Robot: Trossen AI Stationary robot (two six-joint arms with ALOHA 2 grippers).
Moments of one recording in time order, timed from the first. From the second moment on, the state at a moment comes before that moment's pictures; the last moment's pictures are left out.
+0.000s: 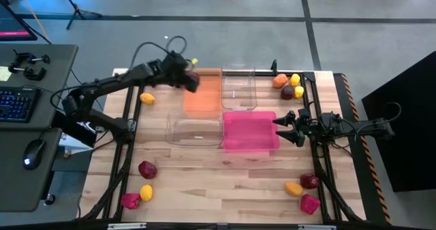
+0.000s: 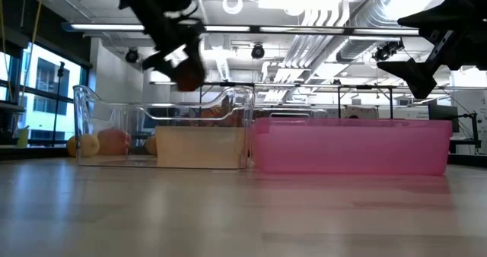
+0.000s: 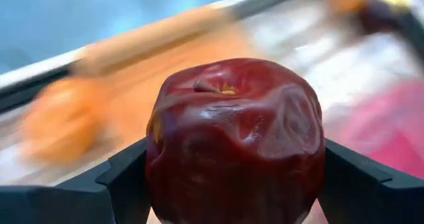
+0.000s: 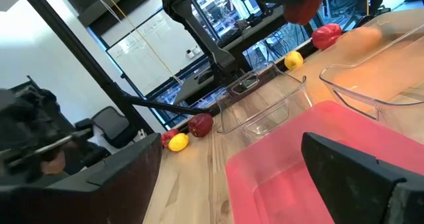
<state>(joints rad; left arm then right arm) 0.54 1.40 1.15 -0.57 -0.07 -0.47 0.07 0.01 0.01 0.03 0.09 0.58</state>
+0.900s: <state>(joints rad) 0.53 1.62 1.18 -0.45 -0.01 -0.31 0.07 0.01 0.01 0.03 0.09 0.58</state>
